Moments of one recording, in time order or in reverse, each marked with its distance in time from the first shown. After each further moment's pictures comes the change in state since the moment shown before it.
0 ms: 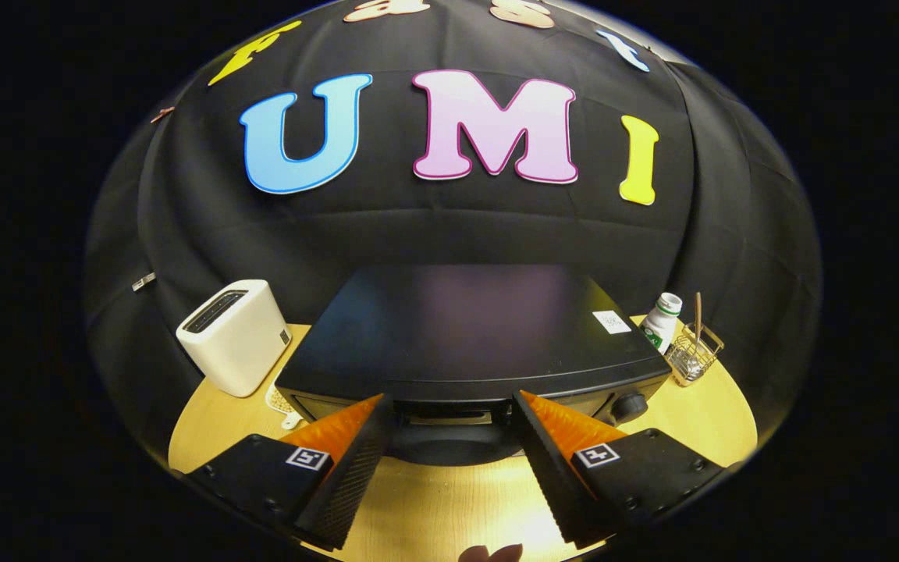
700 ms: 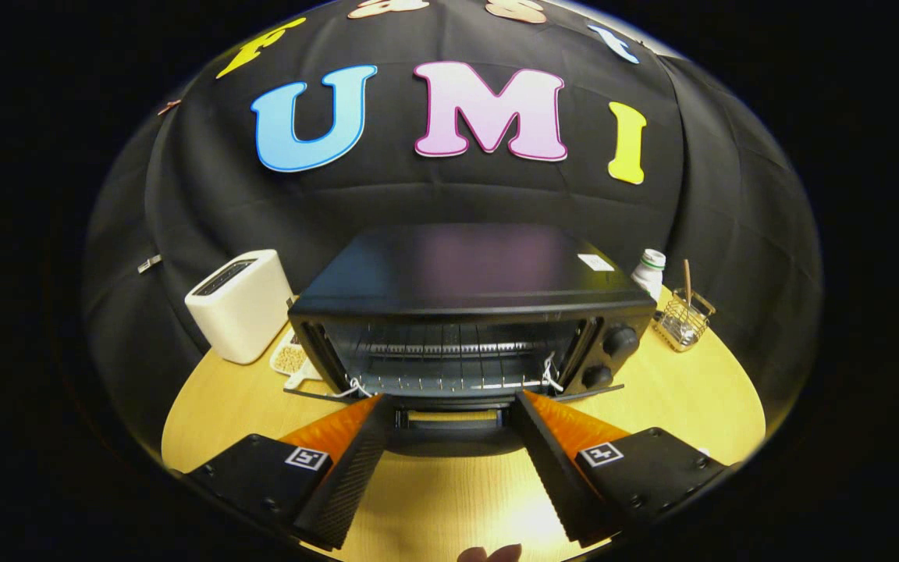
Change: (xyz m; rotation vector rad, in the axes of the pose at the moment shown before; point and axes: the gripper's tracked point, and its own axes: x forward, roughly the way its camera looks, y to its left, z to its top) arm -0.054 -0.001 -0.063 0.003 0.035 -0.006
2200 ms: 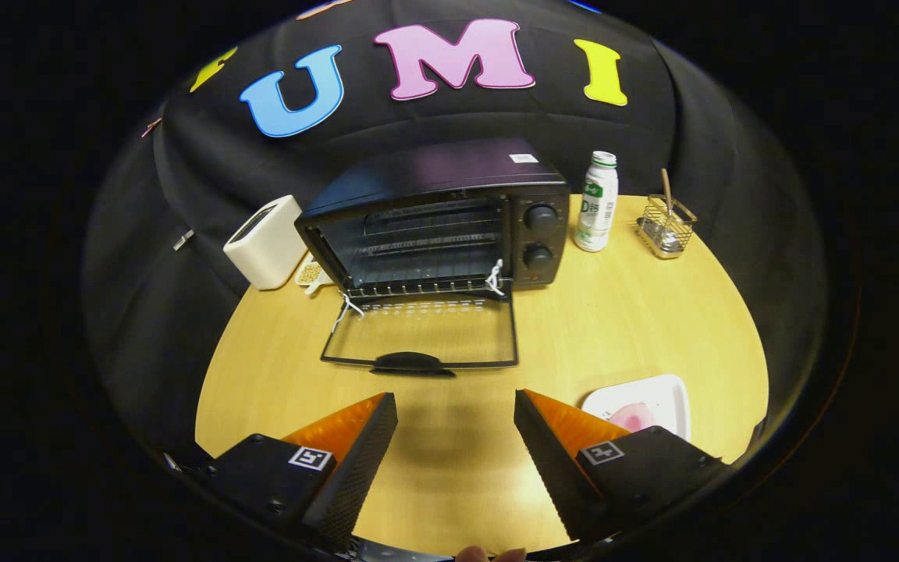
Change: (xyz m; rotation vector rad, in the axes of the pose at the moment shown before) arm -0.117 -0.109 -0.070 0.063 0.346 0.132
